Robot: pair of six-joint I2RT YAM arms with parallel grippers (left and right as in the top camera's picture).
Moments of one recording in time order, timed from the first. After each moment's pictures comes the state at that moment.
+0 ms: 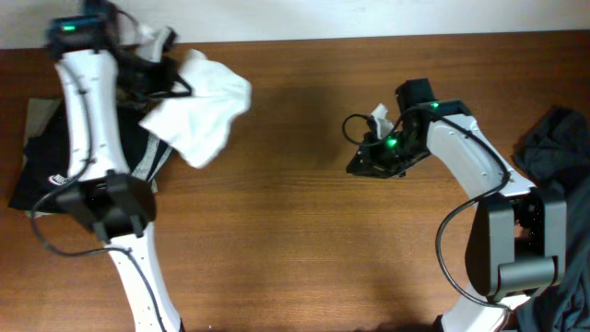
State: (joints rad) left arm 0.17 2.44 2.73 -1.68 0.62 0.24; right arm 0.11 1.88 1.38 -0.98 -0.69 0.23
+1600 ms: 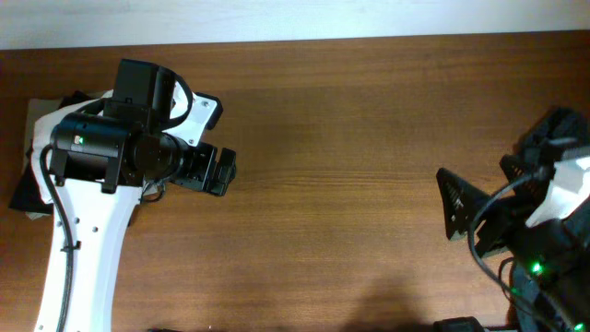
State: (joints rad) left arm -0.20 1.49 1.82 -1.53 0.18 0.13; right arm 0.09 0.75 1.44 -1.00 -0.23 0.18
